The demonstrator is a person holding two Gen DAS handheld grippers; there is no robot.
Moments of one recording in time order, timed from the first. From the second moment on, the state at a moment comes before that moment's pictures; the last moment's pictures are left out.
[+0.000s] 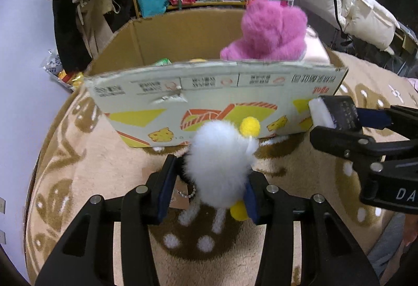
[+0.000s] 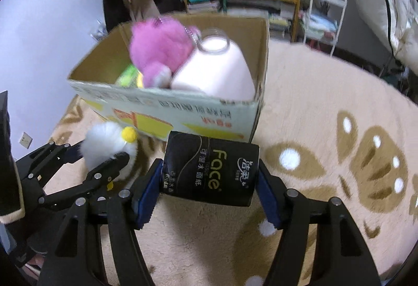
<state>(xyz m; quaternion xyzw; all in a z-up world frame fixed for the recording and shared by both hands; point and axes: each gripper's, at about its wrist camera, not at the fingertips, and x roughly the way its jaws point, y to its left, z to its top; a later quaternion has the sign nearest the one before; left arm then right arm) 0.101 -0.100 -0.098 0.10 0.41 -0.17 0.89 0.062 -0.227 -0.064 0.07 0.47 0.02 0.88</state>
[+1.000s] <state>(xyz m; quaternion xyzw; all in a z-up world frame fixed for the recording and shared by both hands) 0.087 -0.081 0.012 0.09 0.25 -0.13 0.96 0.056 -0.220 0.025 0.02 0.30 0.02 0.95</state>
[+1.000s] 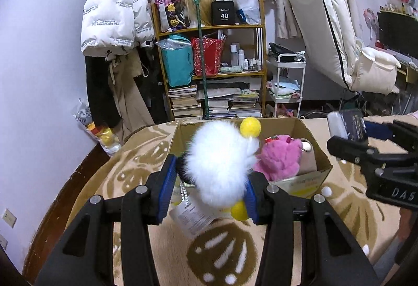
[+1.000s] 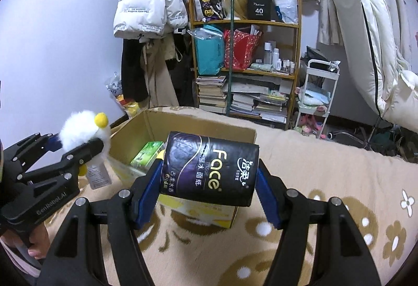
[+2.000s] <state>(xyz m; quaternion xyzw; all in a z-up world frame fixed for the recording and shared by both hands) 0.154 -0.079 -0.040 0.10 0.30 -0.10 0.94 0.137 -0.265 -0.025 0.13 0.33 0.04 0.93</state>
